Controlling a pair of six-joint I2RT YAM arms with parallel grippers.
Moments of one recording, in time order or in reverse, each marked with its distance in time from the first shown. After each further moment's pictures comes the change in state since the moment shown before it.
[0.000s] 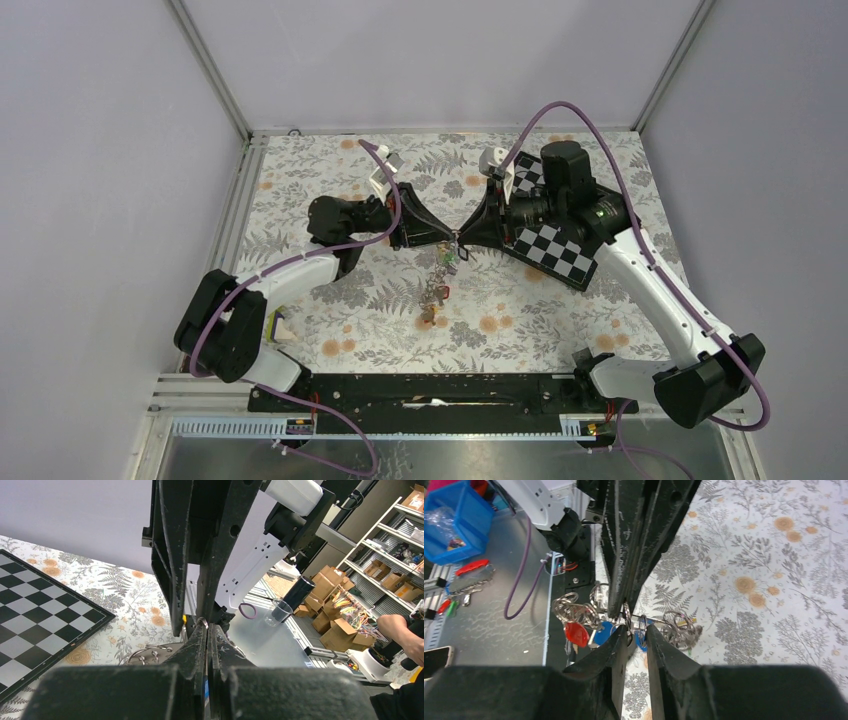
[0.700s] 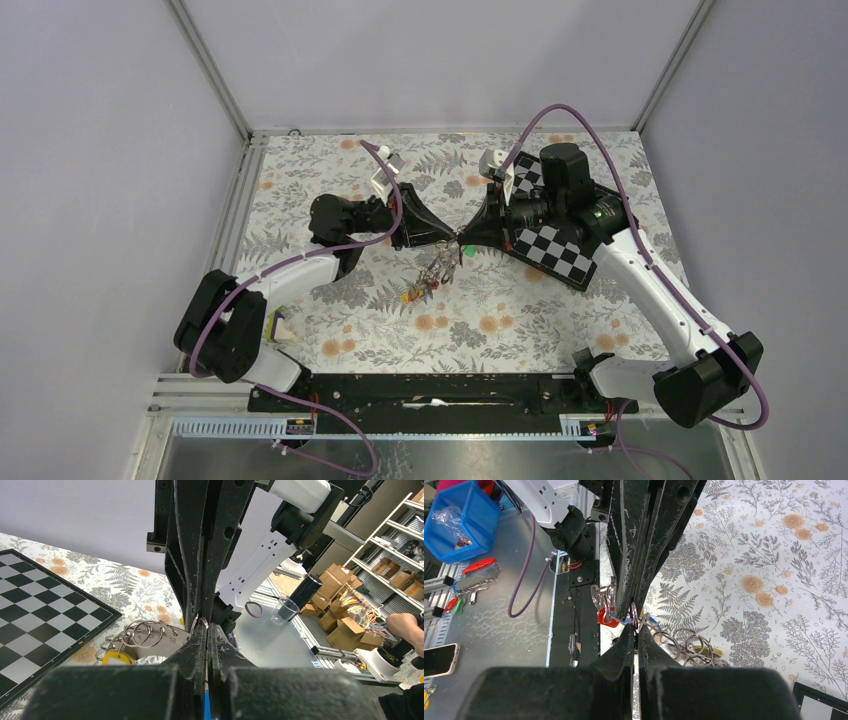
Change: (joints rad) left arm 0.000 0.000 0.000 -0.041 -0.008 0.055; right arm -0.001 0.000 -0.028 0.021 -0.042 0.013
